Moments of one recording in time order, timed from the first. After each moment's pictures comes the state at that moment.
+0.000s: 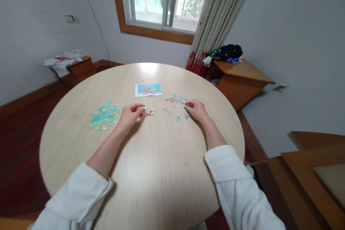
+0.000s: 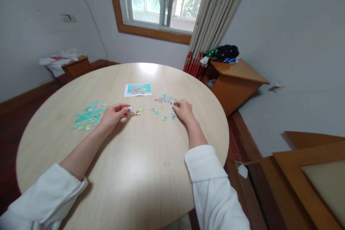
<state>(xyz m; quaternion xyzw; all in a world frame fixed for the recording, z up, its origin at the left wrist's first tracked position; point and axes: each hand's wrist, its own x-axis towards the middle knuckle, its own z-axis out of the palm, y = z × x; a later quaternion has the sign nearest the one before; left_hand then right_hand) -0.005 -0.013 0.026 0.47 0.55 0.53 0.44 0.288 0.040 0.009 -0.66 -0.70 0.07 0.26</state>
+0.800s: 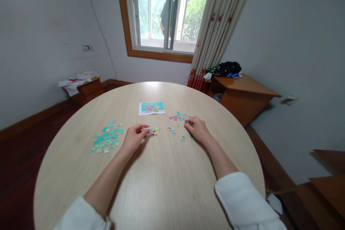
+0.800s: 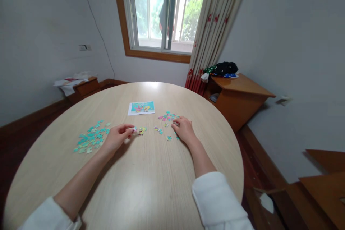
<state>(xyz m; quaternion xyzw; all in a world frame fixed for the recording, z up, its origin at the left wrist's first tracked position) -0.002 -0.016 0.032 0.50 0.56 0.51 0.43 0.272 0.037 0.012 -0.60 -0.74 0.08 0.29</state>
